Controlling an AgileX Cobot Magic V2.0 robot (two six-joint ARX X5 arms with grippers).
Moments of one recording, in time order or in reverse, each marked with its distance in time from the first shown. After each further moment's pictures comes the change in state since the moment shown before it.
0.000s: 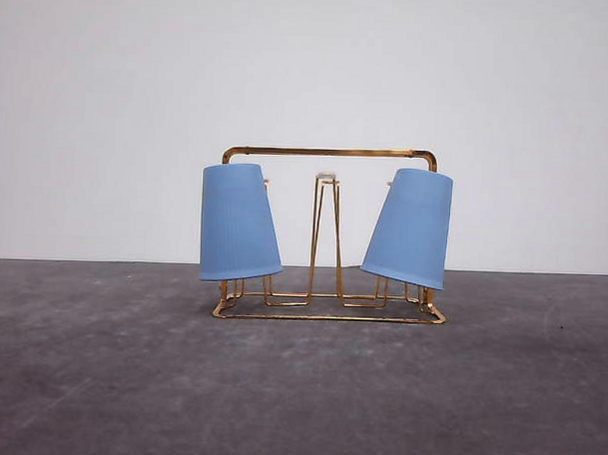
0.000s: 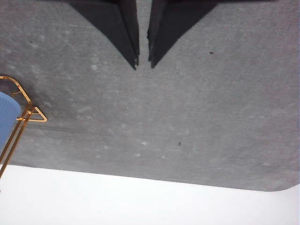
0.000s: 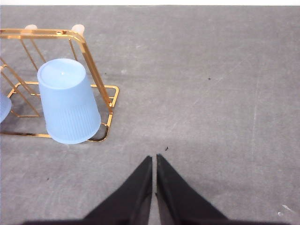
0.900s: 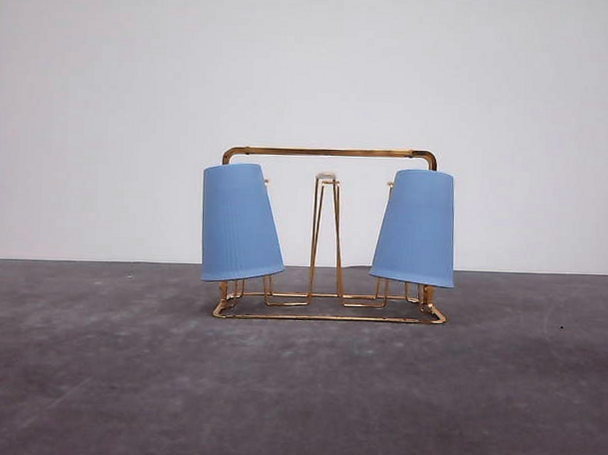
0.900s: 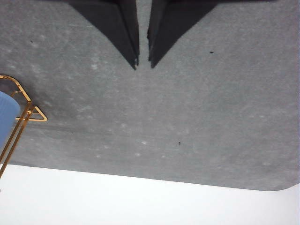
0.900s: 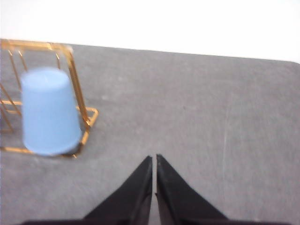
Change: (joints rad) left_arx 0.000 0.000 0.000 0.002 0.000 0.000; right_arx -0.053 -0.343 -0.351 0.246 0.028 -0.096
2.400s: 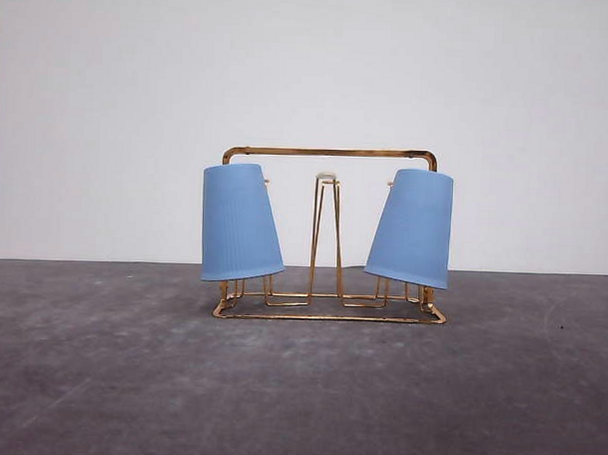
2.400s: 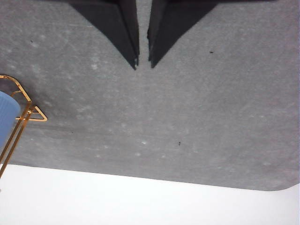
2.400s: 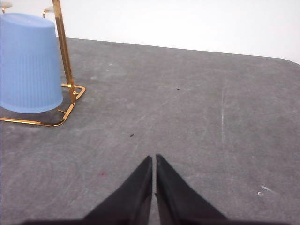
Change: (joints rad) left_arx 0.000 0.000 0.000 0.000 0.000 0.000; right_arx -0.007 -0.418 -0.408 0.097 0.024 -0.025
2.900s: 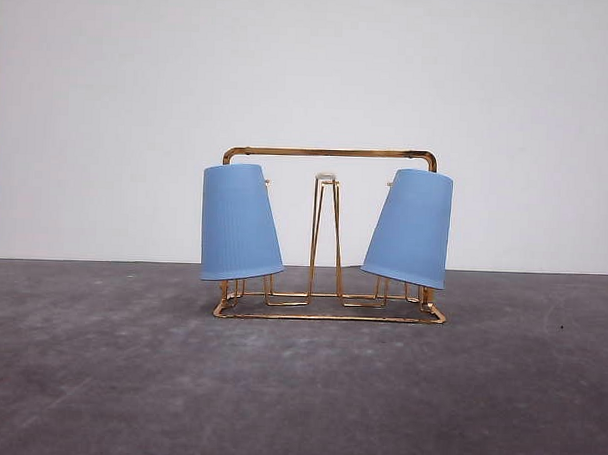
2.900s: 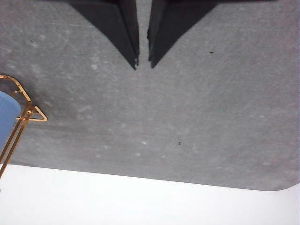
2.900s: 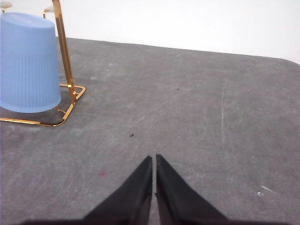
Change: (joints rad) left_arx 0.000 0.000 0.000 0.000 0.000 0.000; right_arx 0.000 0.000 0.000 0.000 0.000 0.000
